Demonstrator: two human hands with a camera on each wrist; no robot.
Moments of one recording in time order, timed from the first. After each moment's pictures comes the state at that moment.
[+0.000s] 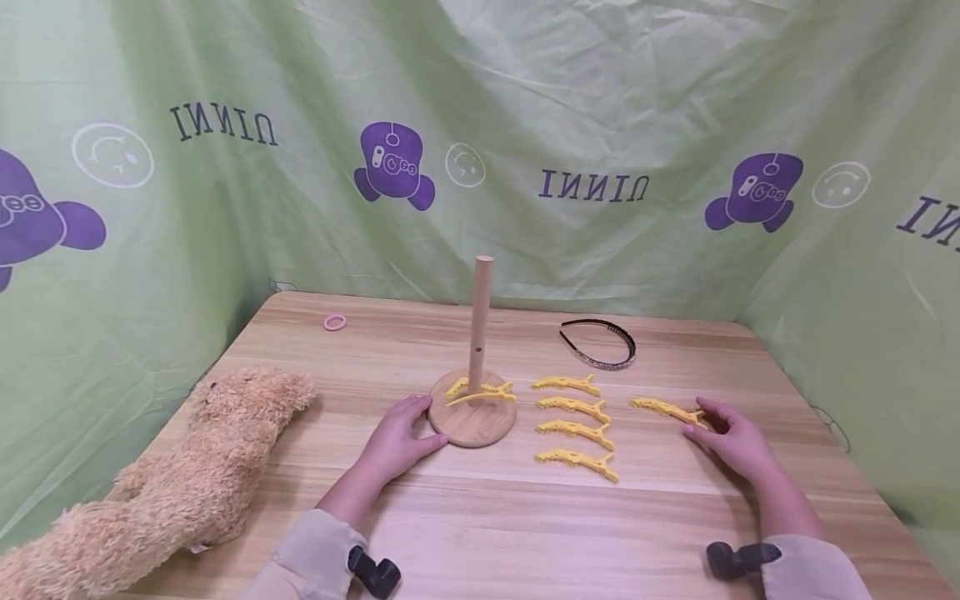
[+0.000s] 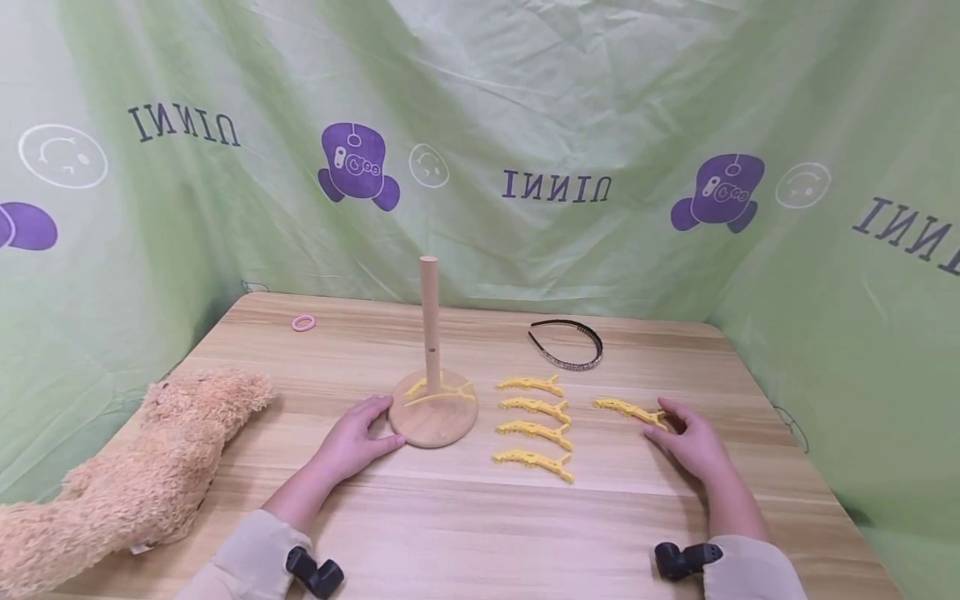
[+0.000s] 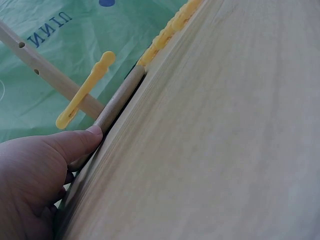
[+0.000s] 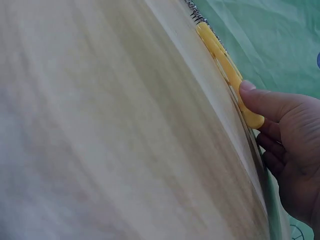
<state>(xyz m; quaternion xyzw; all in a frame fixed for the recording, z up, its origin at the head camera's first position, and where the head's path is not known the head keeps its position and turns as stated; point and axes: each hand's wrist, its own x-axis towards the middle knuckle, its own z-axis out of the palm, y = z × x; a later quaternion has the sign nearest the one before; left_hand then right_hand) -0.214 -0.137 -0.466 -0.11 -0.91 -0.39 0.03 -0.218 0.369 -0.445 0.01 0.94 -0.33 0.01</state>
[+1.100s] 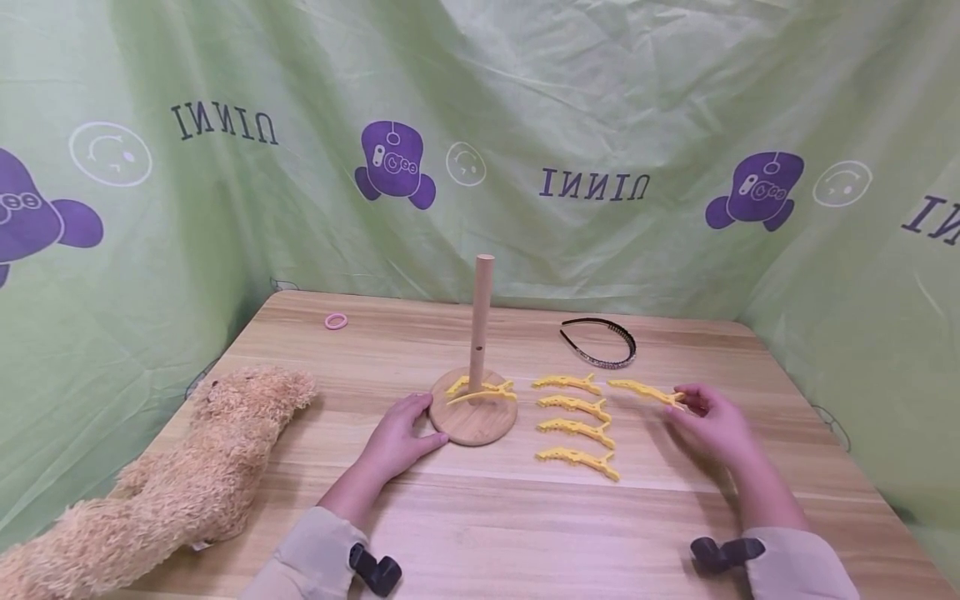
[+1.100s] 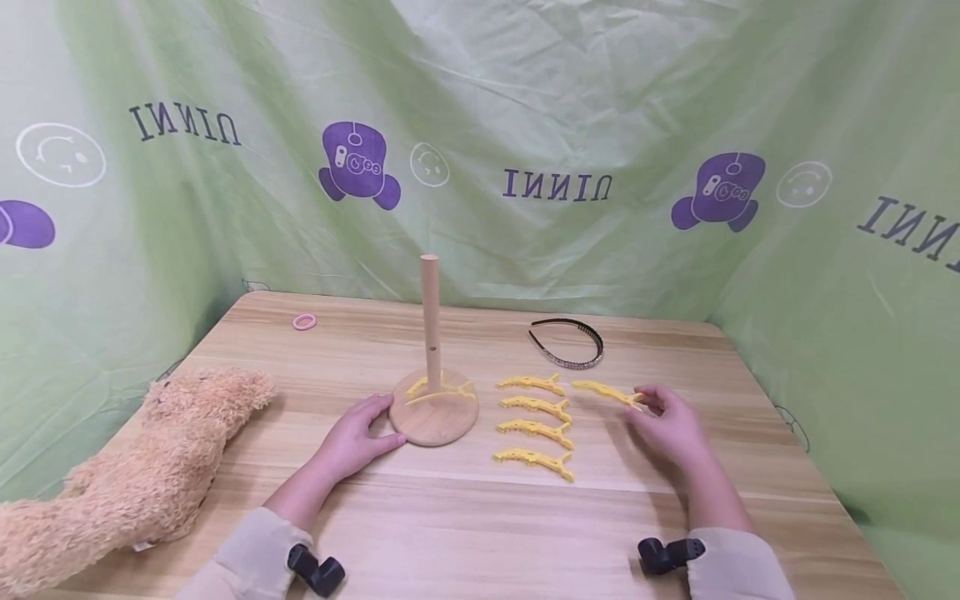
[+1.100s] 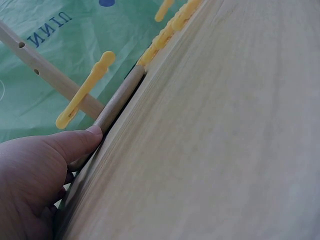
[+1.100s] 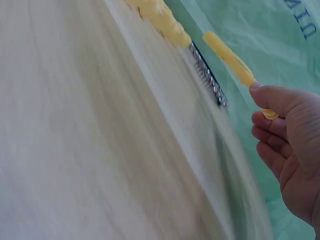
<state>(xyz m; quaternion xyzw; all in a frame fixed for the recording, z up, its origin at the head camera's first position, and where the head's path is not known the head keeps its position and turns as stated) -0.215 -0.137 -0.468 -0.10 -0.91 -0.39 0.02 -0.224 0.331 -0.426 0.00 0.93 -0.38 -0.02</state>
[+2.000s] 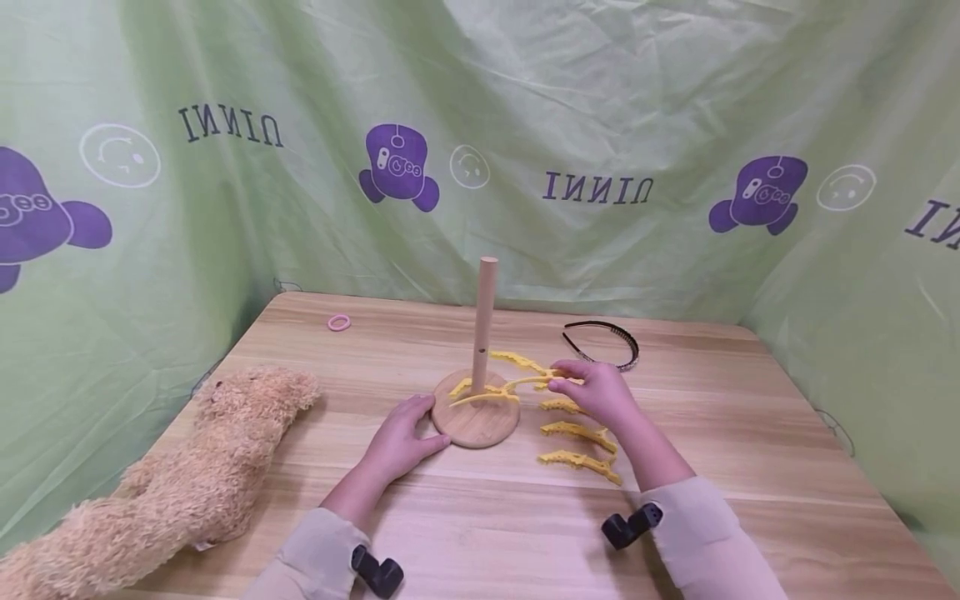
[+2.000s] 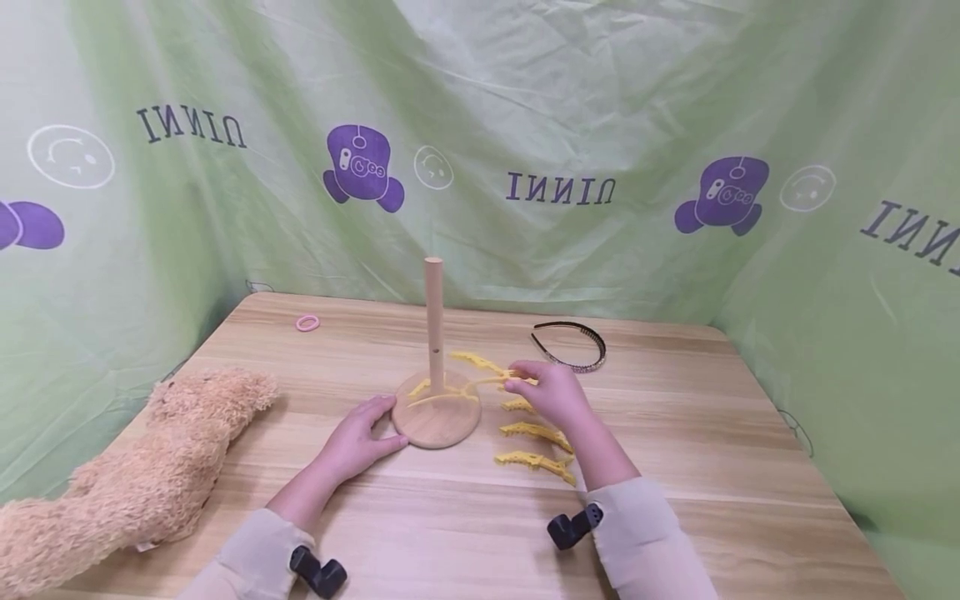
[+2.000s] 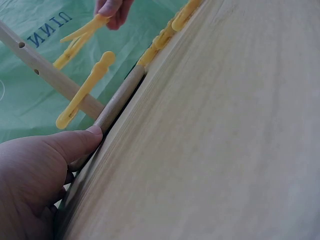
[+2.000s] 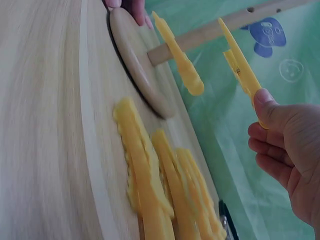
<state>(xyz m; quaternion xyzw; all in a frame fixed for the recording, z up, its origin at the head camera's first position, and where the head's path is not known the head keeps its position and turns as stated) -0.214 -0.137 -0.467 -0.10 -0.91 -0.39 0.02 -0.257 0.177 -0.392 -0.13 0.93 -0.34 -0.03</state>
